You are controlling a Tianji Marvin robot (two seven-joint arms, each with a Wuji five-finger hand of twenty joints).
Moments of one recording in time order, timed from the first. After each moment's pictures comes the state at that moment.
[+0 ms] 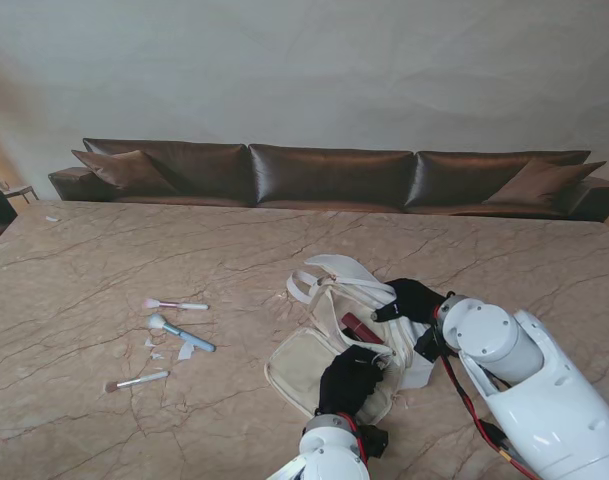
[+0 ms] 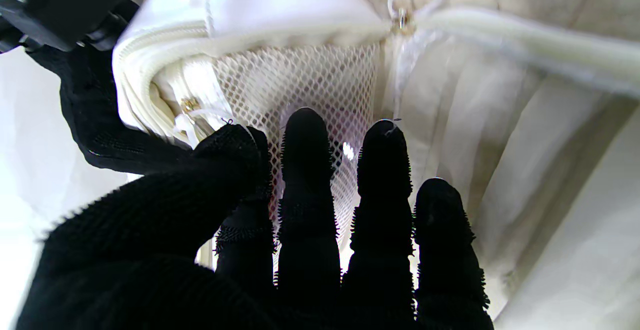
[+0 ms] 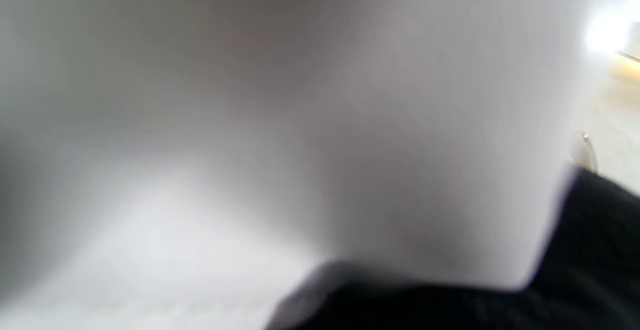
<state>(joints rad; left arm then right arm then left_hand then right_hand) 1.58 -1.55 -0.65 -1.46 -0.08 0.28 0.80 -1.44 -1.06 1.26 -1.56 -0.27 0.27 0.40 0.77 -0.49 0.86 -0.27 0.69 -0.12 1.06 0.57 1.04 0.01 0.55 0.91 0.81 0.23 0.85 0.92 0.21 0.26 1.28 0.87 0.52 -0.70 1.17 -0.30 0.79 -0.11 0.97 0.47 1.16 0.02 0.85 0.45 1.24 0.15 1.09 0.76 1.02 0.26 1.62 0.64</state>
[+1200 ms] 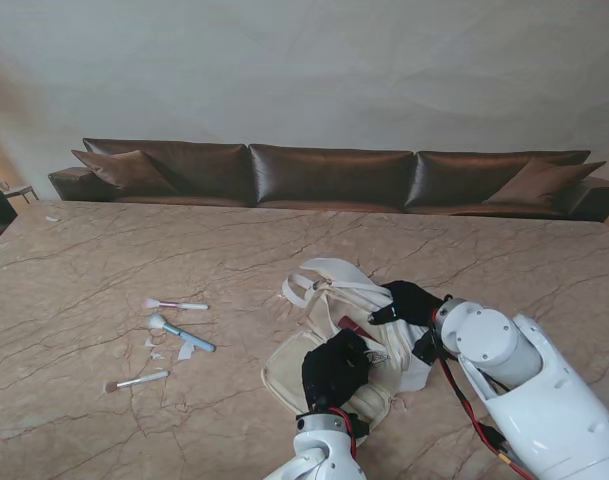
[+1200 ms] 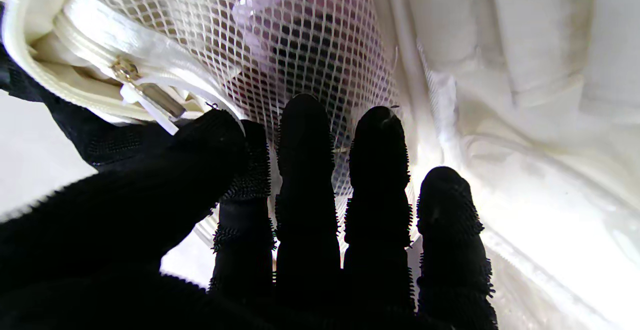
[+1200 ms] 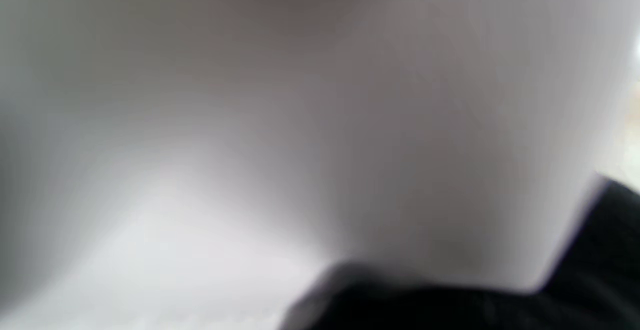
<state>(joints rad) 1.47 -1.57 -0.60 -1.21 0.31 0.21 0.99 -1.44 -1.06 1.25 -1.55 -0.25 0.22 0.39 0.62 -0.67 1.12 -0.30 0.75 -0.12 1.19 0.39 1.15 0.01 0.65 0.75 0.96 0.19 0.89 0.89 0.36 0.31 1.35 0.81 0.49 -0.71 1.19 -0.30 0.80 -0.11 0.97 0.39 1.19 0.02 0.85 0.45 1.24 0.15 1.13 0.76 1.04 0.26 1.63 0.64</state>
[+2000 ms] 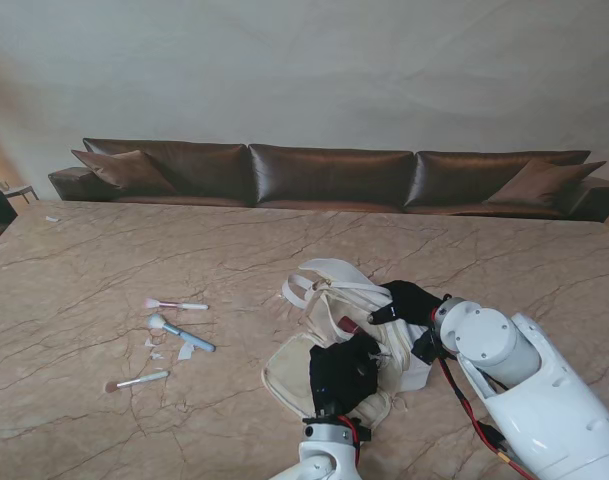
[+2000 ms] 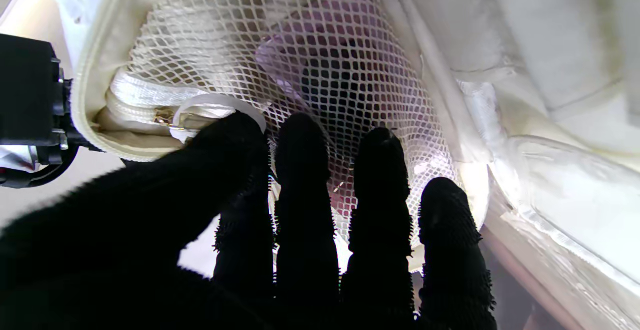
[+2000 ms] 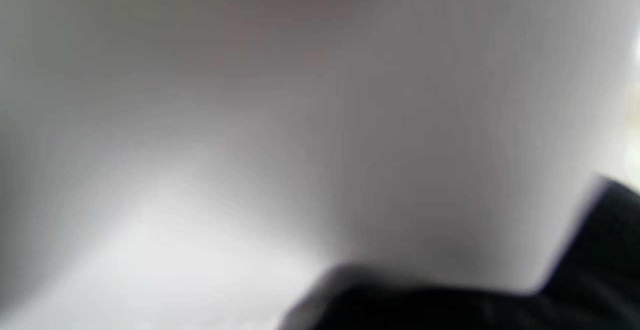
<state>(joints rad) 1.42 -1.59 -0.53 -1.08 0.44 0.14 1.06 -1.43 -1.06 1.25 -1.54 -0.25 0.22 0.39 0.71 -0.66 1.08 -0.26 0.76 -0.12 1.00 0.34 1.03 -0.02 0.70 1.02 0.78 0.22 0.95 1.00 0.21 0.32 1.32 0.84 0.49 -0.71 1.19 -0.30 0.80 -0.11 0.98 0.38 1.19 0.02 0.85 0.45 1.25 0.15 1.14 0.77 1.05 0.26 1.63 0.64</state>
